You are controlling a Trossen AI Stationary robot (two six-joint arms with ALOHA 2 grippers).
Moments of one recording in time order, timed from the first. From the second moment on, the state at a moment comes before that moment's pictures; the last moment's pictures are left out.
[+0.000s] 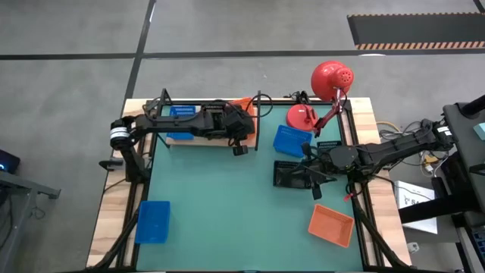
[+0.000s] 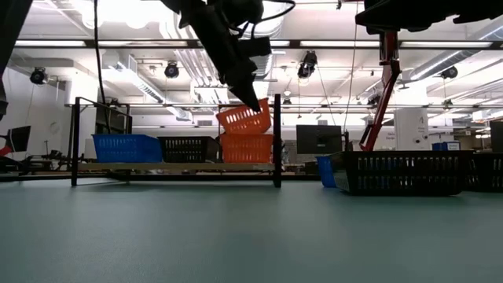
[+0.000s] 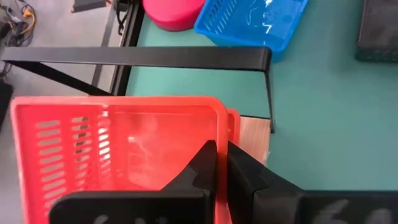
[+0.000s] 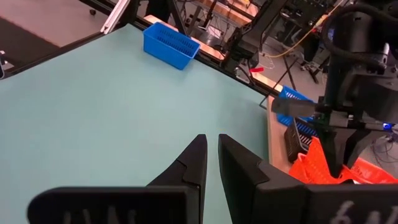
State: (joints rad) left arm 0.21 1.76 1.45 -0.55 -0.28 0.25; right arm 0.23 0.89 0.56 0.03 0.08 -0.40
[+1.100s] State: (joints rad) left arm 0.21 1.73 1.46 -0.57 -0.30 0.32; right arm 0.23 0.89 0.56 0.03 0.08 -0.40
